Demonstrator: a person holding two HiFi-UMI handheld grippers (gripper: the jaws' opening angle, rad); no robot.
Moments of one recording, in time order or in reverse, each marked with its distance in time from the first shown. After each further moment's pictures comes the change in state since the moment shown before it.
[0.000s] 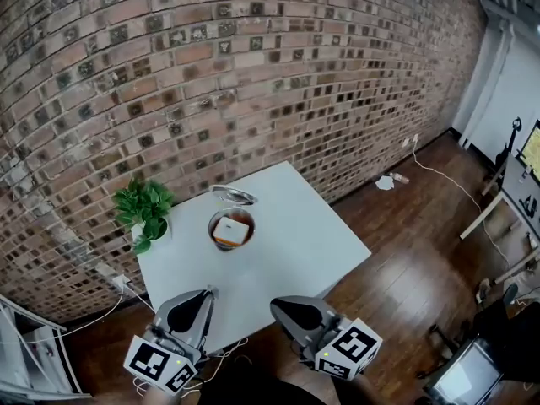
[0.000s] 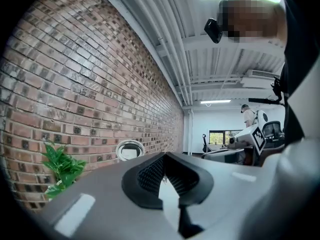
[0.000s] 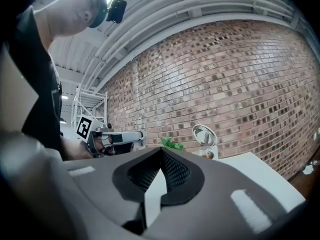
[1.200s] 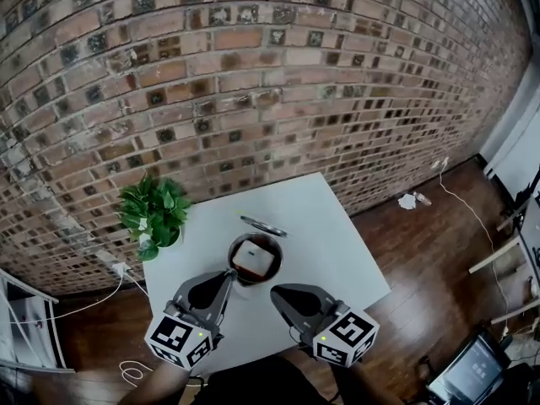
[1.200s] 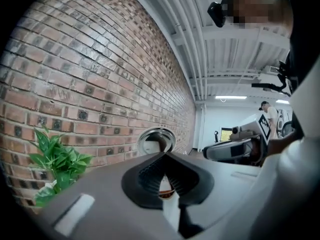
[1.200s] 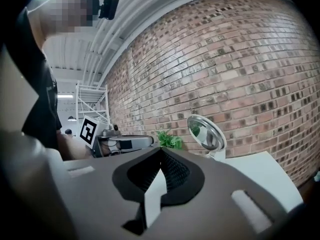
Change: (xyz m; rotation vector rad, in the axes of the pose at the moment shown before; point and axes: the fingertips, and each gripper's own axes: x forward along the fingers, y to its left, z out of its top) left arm 0.104 0.115 -0.038 -0.065 0.069 0.105; right arm 0.123 -0.091 0.000 0.010 0.133 0.119
